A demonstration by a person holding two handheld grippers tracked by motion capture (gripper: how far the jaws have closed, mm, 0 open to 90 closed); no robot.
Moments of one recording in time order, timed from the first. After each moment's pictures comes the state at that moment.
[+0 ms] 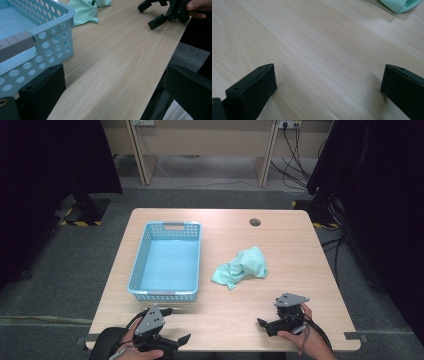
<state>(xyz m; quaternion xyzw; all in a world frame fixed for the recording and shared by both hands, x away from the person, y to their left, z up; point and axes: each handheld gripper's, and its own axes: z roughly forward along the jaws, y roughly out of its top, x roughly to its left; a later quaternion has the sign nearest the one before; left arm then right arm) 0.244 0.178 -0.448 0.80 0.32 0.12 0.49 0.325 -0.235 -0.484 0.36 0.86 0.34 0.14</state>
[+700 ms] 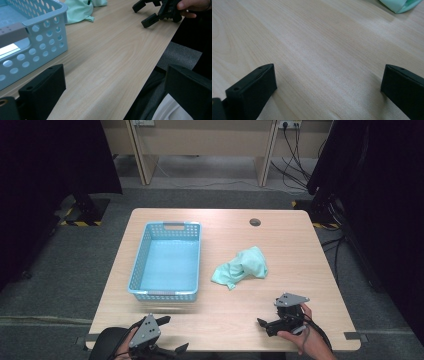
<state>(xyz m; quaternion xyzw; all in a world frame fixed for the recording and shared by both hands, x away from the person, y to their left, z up) 0.228 0.180 -0.449 0.80 0.31 0.12 0.50 0.325 -0.235 -0.483 0.36 0.86 0.34 0.14</state>
